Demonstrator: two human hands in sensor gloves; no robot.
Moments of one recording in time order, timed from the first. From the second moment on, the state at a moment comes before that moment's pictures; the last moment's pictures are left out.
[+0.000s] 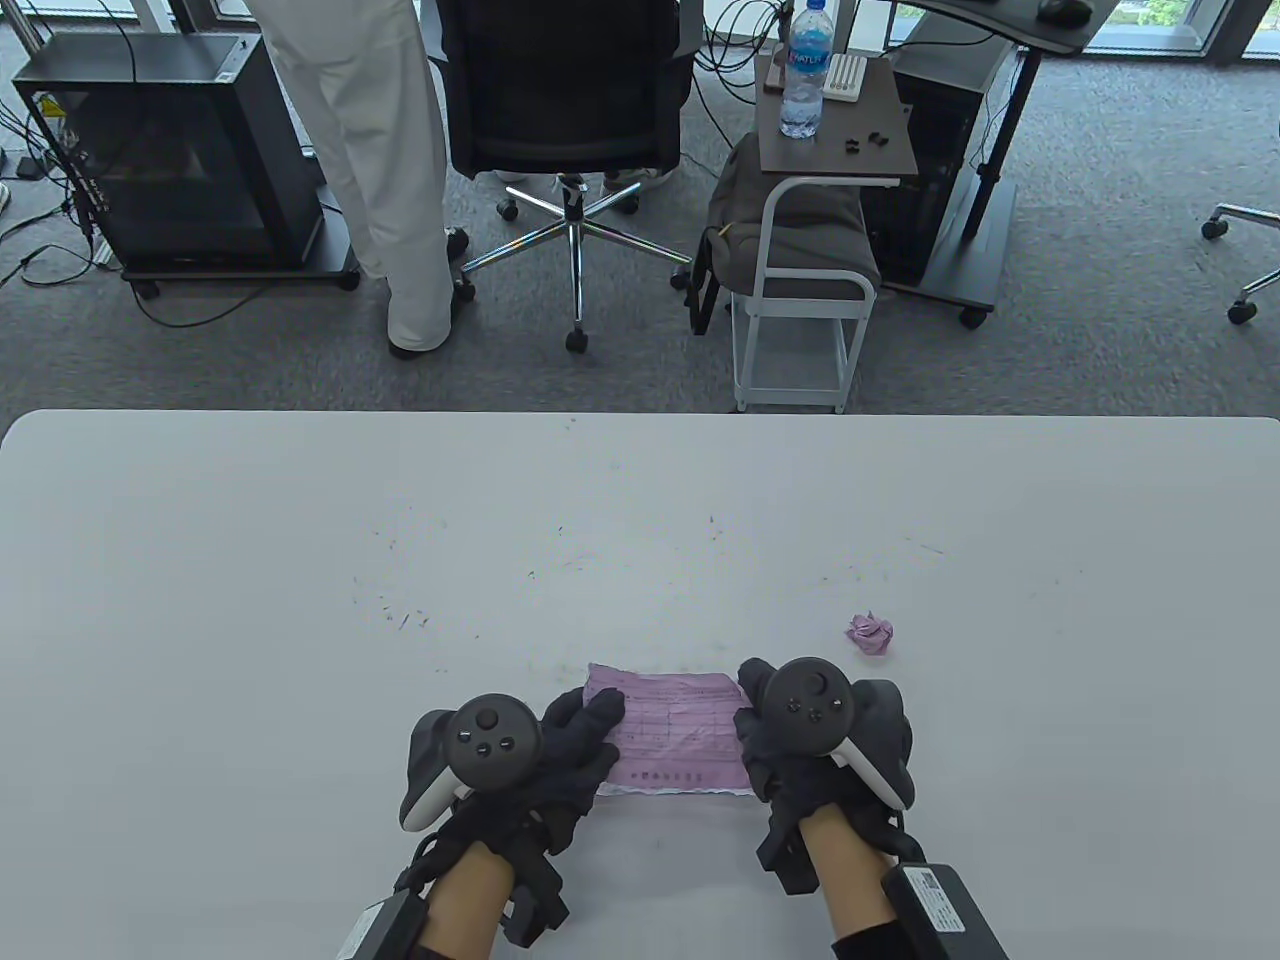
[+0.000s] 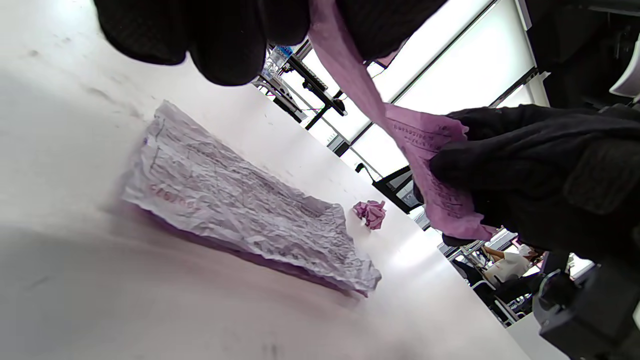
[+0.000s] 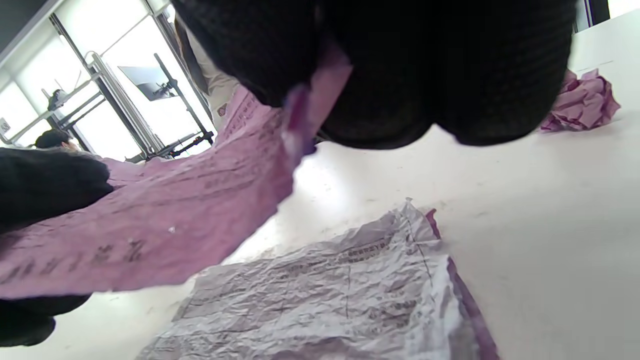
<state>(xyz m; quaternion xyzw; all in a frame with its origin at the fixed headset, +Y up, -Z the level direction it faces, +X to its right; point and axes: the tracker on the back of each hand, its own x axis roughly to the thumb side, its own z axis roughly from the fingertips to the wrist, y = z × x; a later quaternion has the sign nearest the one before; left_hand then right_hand) -0.143 -0.729 -0.279 -0.13 -0.22 0.35 0.90 0.115 -0.699 -0.296 0.05 0.04 0.97 0.23</state>
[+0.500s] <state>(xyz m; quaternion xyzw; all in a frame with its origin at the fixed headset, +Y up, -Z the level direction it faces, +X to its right) -0.130 -0.775 -0.302 -0.21 -0.20 0.21 0.93 0.082 -0.761 -0.324 0.07 0.09 0.99 0.07</state>
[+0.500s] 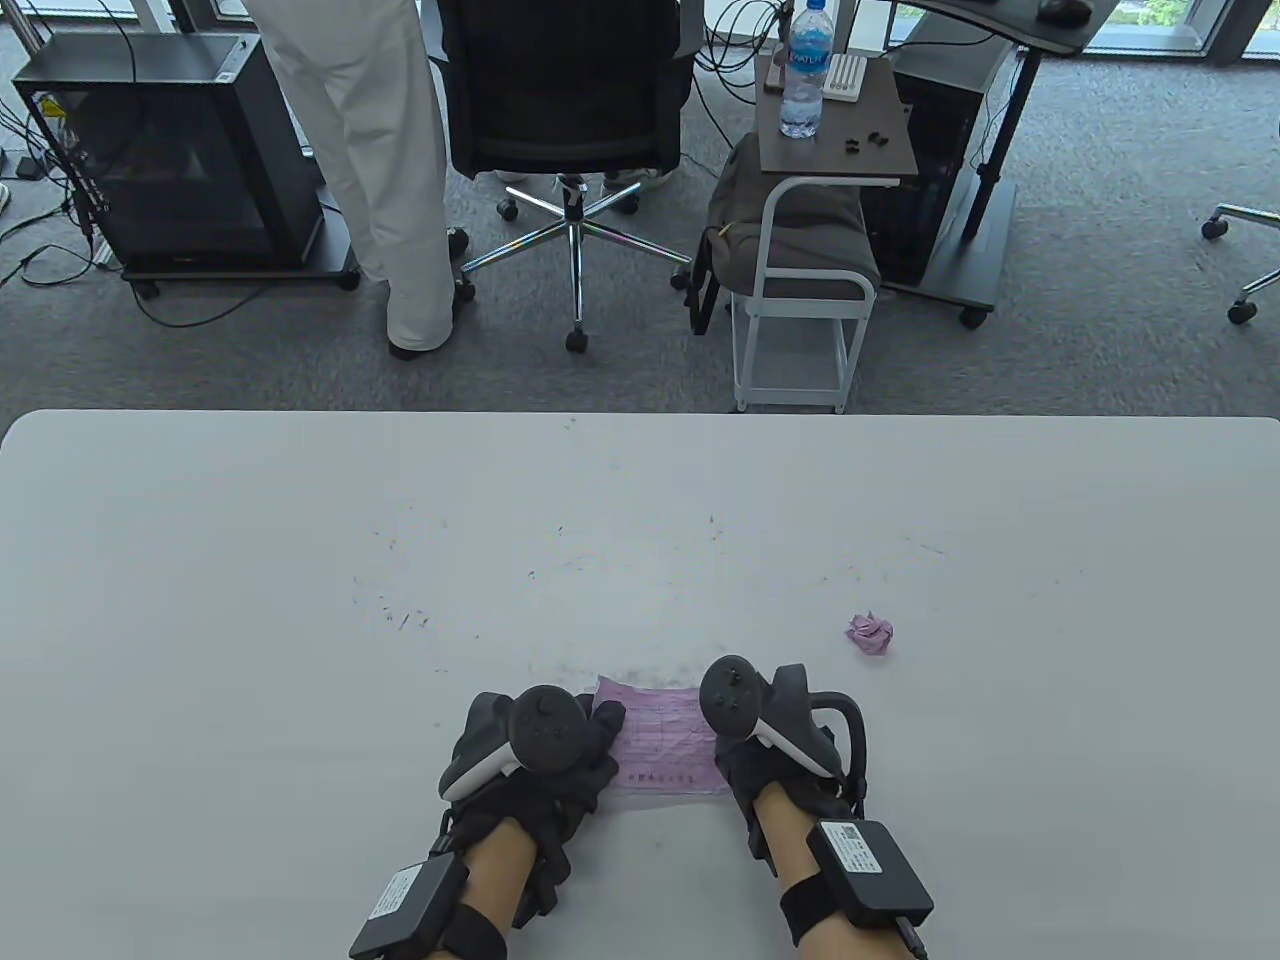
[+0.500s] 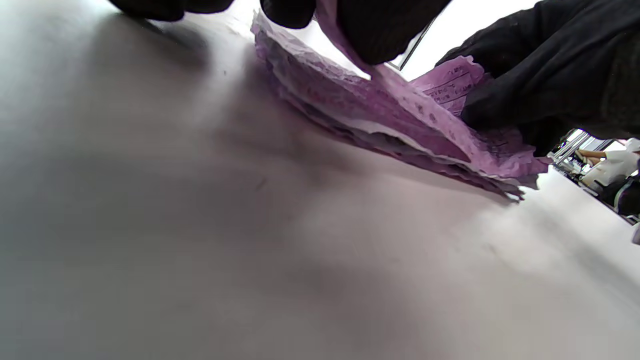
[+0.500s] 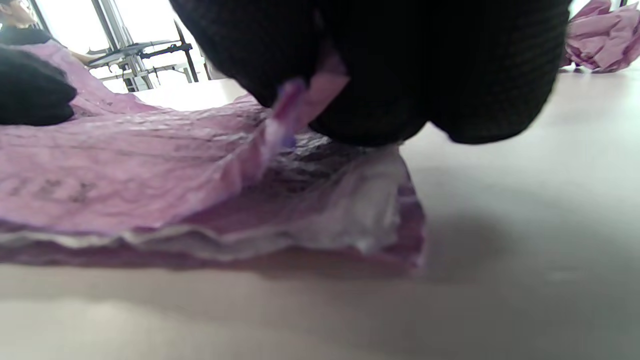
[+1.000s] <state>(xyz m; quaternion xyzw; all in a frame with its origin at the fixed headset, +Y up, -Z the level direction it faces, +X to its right) -0.135 -0.786 -0.302 -0.25 -0.18 0.14 0.94 0.065 -0.762 -0.316 0.07 0.05 0.98 -0.15</state>
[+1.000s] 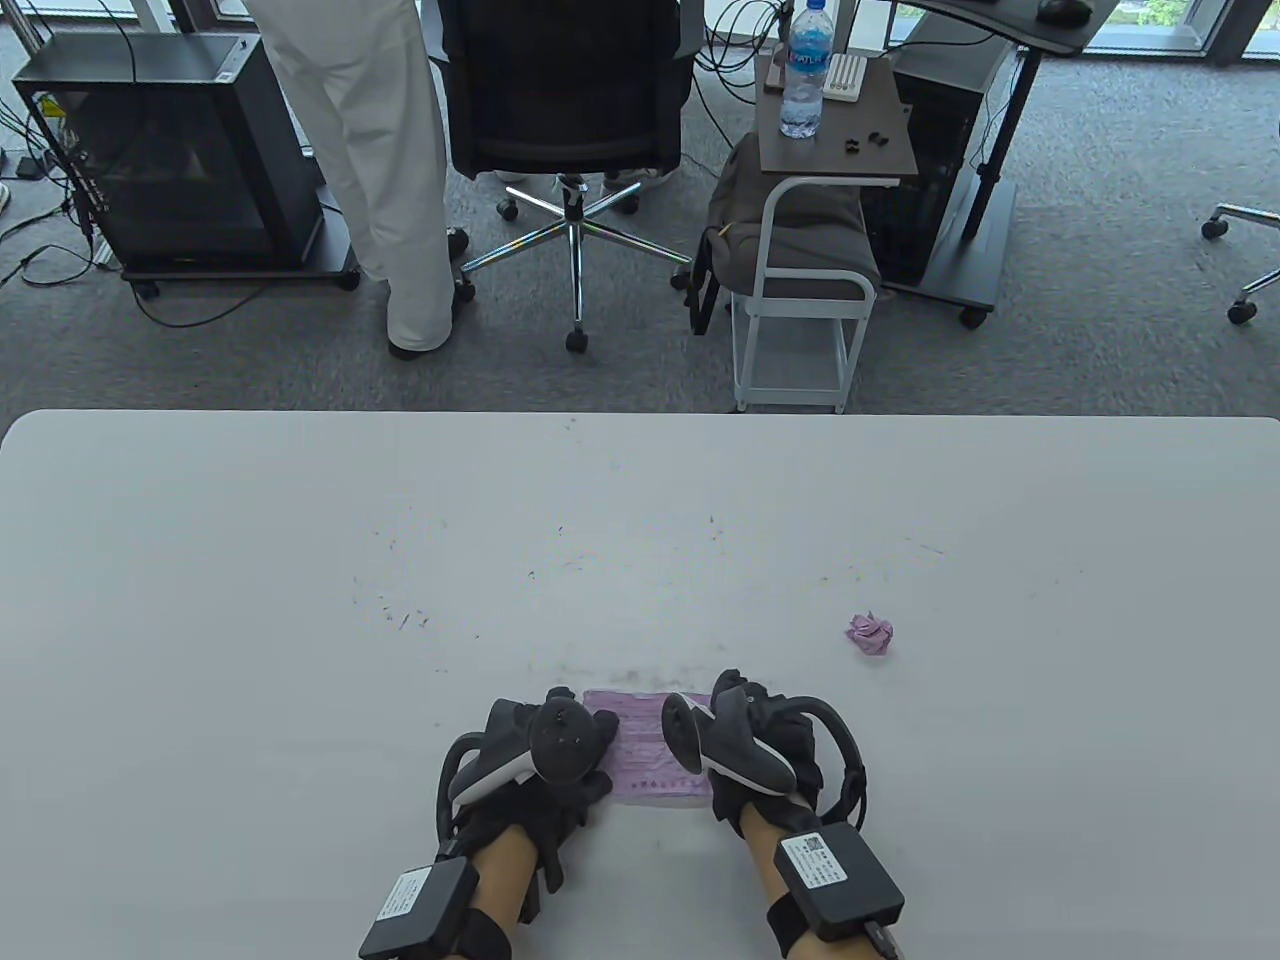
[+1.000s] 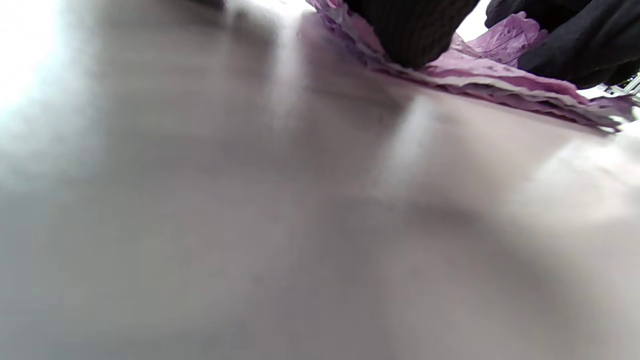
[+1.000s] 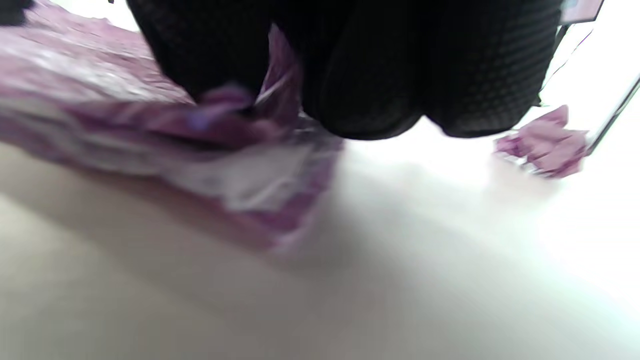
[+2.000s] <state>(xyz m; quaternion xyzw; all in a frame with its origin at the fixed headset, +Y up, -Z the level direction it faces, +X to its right) -0.146 -0.709 -0.225 -0.05 -0.21 0.13 0.97 0.184 -0.772 -0.398 -0.04 0.10 0.99 -0.10</state>
